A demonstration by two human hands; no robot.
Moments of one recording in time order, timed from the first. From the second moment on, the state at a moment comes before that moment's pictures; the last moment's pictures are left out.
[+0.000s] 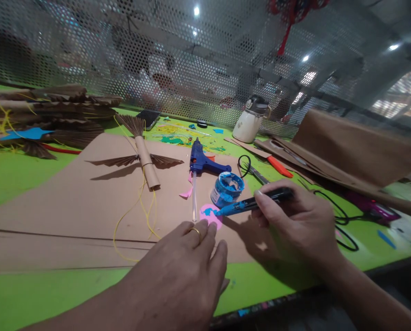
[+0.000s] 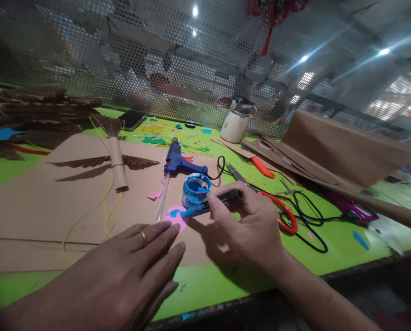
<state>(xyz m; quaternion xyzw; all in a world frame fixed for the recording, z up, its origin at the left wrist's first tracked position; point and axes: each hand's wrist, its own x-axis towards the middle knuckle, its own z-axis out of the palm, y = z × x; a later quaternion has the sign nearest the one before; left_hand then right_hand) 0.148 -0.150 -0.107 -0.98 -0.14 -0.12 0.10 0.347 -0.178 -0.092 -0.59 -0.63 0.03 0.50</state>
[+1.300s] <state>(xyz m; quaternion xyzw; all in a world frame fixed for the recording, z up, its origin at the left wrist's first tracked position) 0.146 -0.155 -0.104 -0.98 -0.16 -0.13 0.07 0.345 -0.178 -0.091 -0.60 -0.62 0.06 0.51</state>
